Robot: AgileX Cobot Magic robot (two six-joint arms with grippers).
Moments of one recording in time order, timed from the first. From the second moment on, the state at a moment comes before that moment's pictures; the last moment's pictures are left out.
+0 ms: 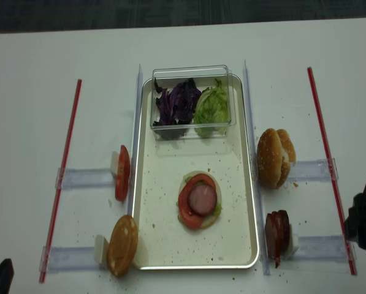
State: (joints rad) left arm 0.04 -0.01 -0.49 0.05 1.19 -0.06; right arm 0.03 0.82 -0.58 0.12 1.17 0.06
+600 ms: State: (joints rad) left arm 0.04 -0.01 -0.49 0.05 1.19 -0.06; right arm 0.03 0.48 -0.48 0.06 1.11 0.01
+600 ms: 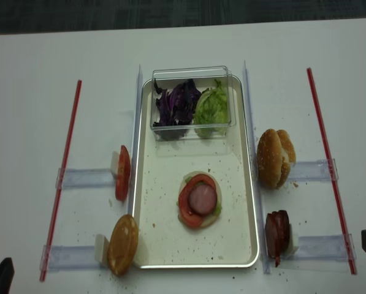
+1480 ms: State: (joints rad) left arm 0.04 -0.01 -0.49 0.05 1.19 -0.05; right arm 0.03 -0.01 -0.48 0.06 1.13 -0.02
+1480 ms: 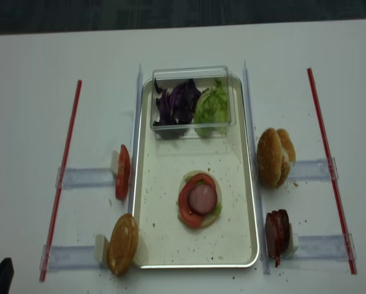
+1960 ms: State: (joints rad) left arm 0.04 -0.01 -0.49 0.05 1.19 -0.05; right arm 0.03 -0.01 -0.48 0.05 1.13 -0.02
